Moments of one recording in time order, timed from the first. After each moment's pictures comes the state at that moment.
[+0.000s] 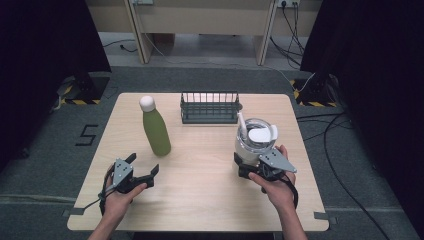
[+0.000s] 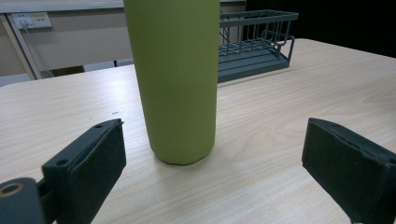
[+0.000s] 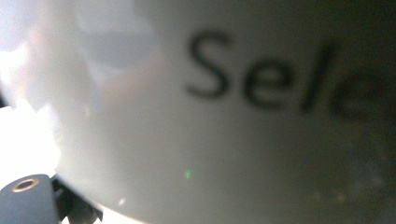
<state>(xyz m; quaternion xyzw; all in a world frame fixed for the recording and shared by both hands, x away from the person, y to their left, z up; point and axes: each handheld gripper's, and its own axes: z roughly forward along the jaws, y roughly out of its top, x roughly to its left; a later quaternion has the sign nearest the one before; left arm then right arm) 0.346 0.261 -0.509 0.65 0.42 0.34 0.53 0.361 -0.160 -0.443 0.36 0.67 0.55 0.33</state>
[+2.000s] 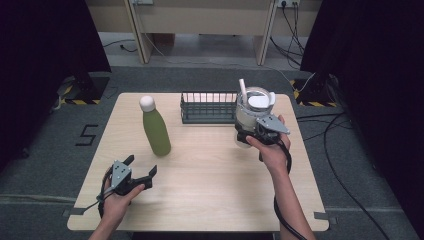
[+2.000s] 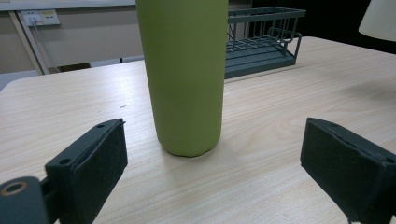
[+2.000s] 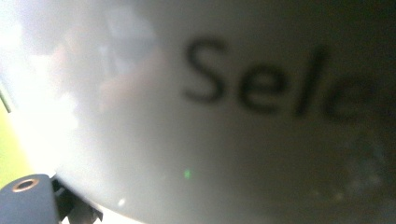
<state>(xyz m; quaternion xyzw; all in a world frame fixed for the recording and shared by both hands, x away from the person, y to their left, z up) 0.340 0.265 -0.512 0.65 0.43 0.35 0.52 0.449 -0.155 -0.411 0.40 0.66 0.53 0.36</state>
